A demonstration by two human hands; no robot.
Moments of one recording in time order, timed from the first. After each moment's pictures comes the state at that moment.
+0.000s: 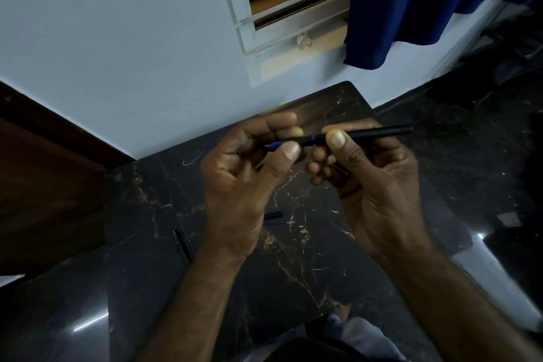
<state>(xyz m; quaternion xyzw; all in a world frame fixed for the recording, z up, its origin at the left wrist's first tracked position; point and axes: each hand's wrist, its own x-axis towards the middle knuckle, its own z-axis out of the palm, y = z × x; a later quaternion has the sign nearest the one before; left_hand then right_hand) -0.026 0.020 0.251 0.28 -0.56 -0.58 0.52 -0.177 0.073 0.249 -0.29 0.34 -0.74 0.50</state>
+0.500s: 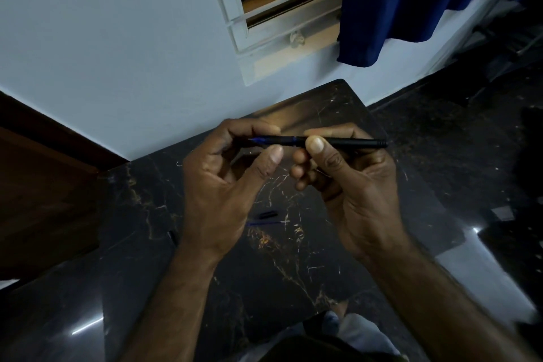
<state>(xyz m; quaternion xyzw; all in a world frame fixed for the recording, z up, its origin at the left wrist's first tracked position) -0.013 0.012 0.250 0.32 -0.67 -0.48 0.47 -0.173 0.074 0.244 -0.29 0.35 -0.74 0.51</state>
